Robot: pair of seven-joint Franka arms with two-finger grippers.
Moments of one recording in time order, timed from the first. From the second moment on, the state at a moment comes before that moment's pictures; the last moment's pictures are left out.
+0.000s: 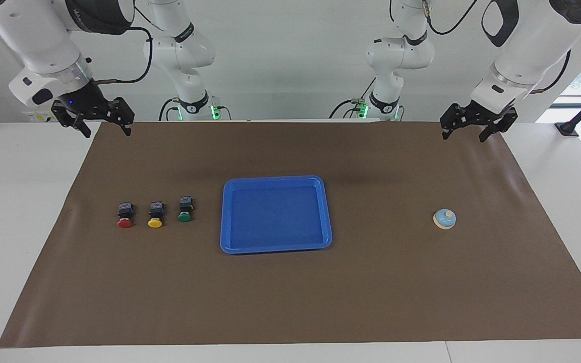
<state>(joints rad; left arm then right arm) -0.12 -0.01 0.04 -1.61 0.00 1.52 0.09 0.01 -0.03 -0.09 -1.62 -0.02 1.51 -0.13</state>
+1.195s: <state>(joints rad) -0.12 -0.01 0.04 -1.61 0.00 1.52 0.09 0.04 0.09 0.04 -1.78 -0.02 1.89 0.01</state>
